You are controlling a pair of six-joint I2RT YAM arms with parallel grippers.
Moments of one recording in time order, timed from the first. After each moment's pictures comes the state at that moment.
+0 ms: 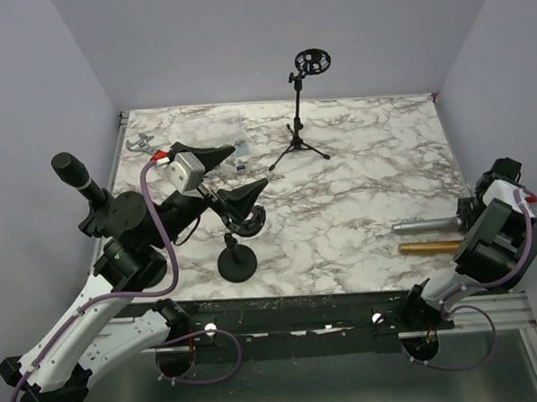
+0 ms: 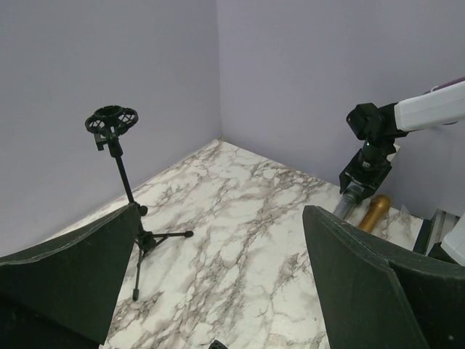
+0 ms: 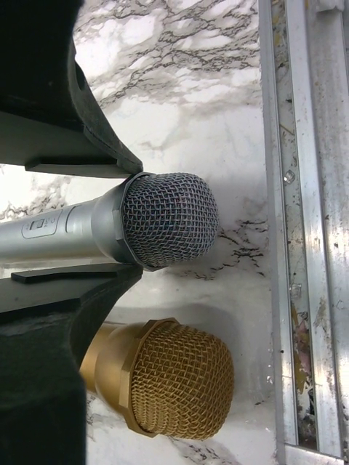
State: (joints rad) left arm -0.75 0.75 1.02 0.00 0.16 -0.05; right arm -0.67 1.57 0.96 -0.63 0.22 0.96
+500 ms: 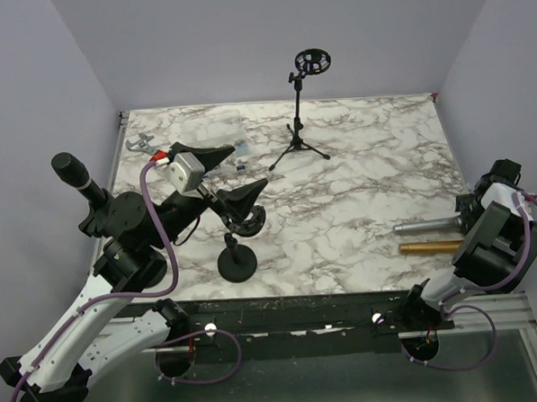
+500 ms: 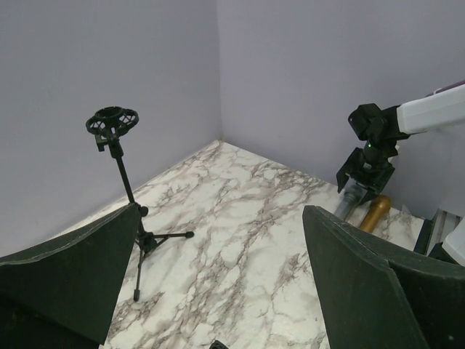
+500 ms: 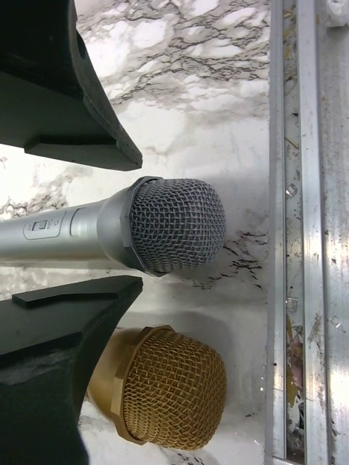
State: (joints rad) left arm -0.76 0.74 1.02 0.00 0.16 -0.04; right arm -0.67 1.55 0.94 -0.57 0.21 0.91
